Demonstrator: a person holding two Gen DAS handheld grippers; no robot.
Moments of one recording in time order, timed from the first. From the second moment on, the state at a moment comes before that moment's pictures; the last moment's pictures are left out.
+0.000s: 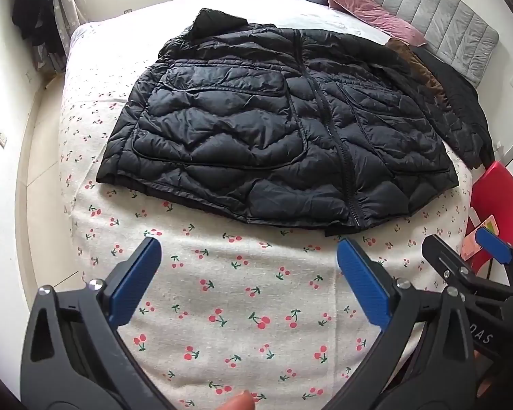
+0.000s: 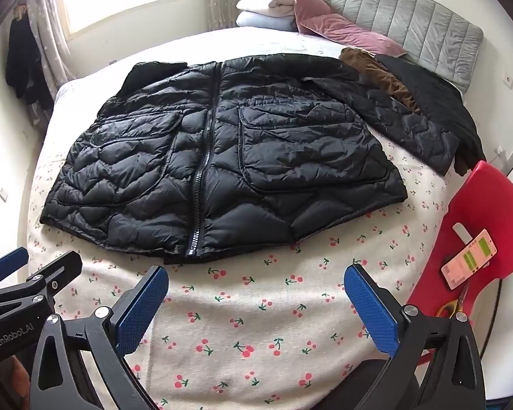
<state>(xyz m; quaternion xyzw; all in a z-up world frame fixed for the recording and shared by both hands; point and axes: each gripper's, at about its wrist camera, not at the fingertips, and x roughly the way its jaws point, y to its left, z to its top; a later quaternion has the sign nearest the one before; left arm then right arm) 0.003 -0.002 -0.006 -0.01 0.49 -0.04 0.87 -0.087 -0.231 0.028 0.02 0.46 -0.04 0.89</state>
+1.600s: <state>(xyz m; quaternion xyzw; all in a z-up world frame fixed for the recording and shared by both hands) -0.001 -0.003 -0.007 -0.01 0.49 -0.04 0.87 -0.085 -0.228 0.028 0.02 0.46 -0.03 0.89</state>
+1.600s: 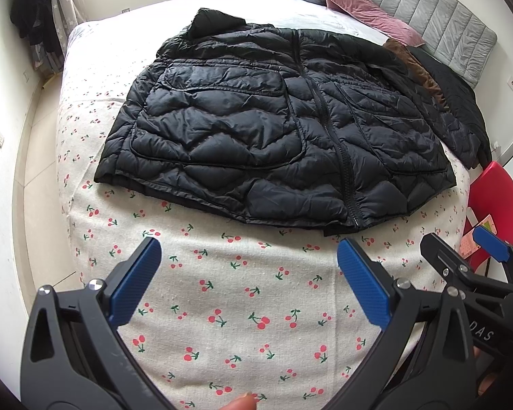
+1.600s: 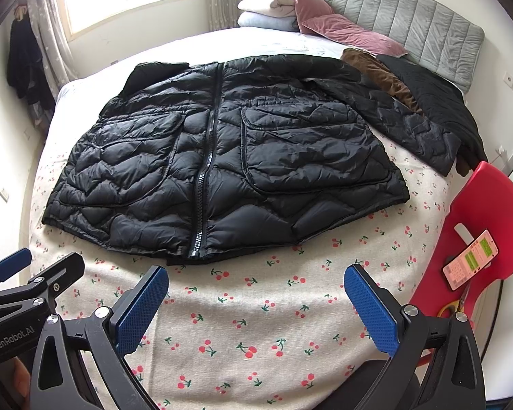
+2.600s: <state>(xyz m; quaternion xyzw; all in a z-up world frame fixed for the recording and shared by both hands) 0.029 0.024 -0.015 -0.03 0.49 -0.07 0.87 -0.062 -0.240 0.034 -0.02 0.43 -0.01 0.90</state>
